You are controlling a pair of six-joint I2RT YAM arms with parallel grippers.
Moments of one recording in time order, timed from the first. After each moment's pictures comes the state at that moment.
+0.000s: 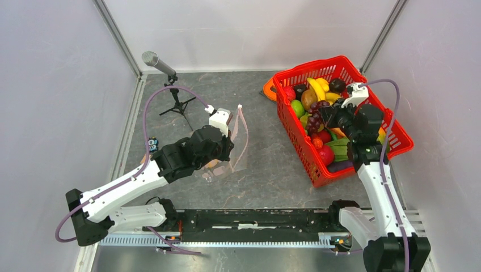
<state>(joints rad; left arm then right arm) -0.99 1.03 1.02 -0.57 -0.36 -0.46 -0.01 0.93 0.78 -0.09 -0.31 0.20</state>
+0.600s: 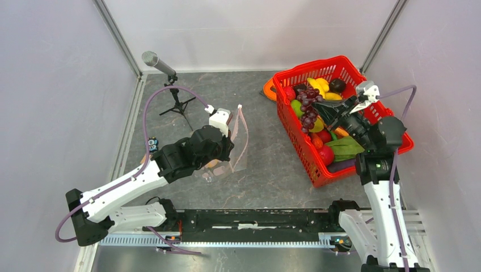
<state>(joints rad) -0.99 1.03 1.02 -0.57 -0.36 -0.46 -0.01 0.74 0.85 0.06 -0.65 0.24</state>
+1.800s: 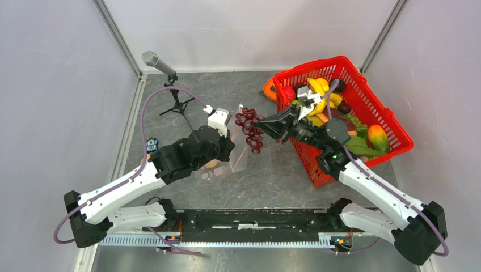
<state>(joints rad) -0.99 1.01 1.01 -0.55 -0.33 -0.46 0.62 0.99 0.74 0.59 -0.56 0.55</state>
